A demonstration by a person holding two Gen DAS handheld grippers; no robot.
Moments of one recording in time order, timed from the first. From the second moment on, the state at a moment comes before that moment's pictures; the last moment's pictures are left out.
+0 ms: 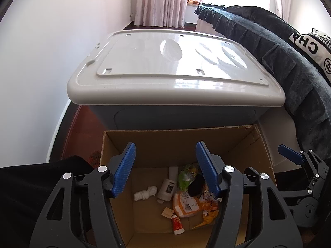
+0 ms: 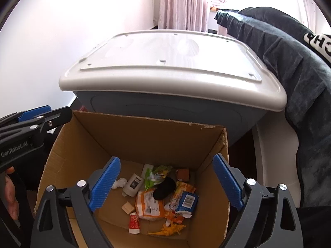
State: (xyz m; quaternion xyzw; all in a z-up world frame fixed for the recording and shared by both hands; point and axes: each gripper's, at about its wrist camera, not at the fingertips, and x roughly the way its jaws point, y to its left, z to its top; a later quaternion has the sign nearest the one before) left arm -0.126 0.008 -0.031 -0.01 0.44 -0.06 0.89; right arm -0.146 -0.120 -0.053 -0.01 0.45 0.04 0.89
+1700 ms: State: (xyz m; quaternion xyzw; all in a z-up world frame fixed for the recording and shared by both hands) left arm 0.017 -0.018 0.051 -0.02 0.36 -0.03 0.93; right arm 0.004 -0.154 0.096 -0.05 0.24 -0.04 0.97
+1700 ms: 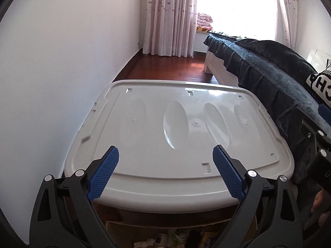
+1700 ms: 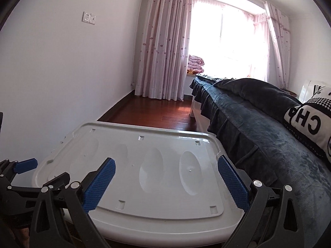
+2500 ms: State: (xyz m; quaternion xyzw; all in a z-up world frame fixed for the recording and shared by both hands) left arm 0.075 -0.025 0.054 -0.01 0.34 -0.01 0.94; right arm 0.024 -0.157 0.064 -0.08 0.27 -0.05 0.96
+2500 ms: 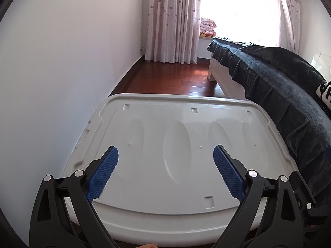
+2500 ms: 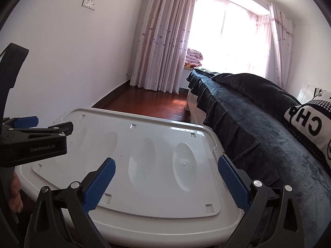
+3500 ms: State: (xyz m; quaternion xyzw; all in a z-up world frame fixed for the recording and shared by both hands) left arm 0.068 -0.046 0.043 0.02 0.35 -0.06 0.93; right arm 0.016 -0.153 0.061 -0.09 0.27 -0.05 0.96
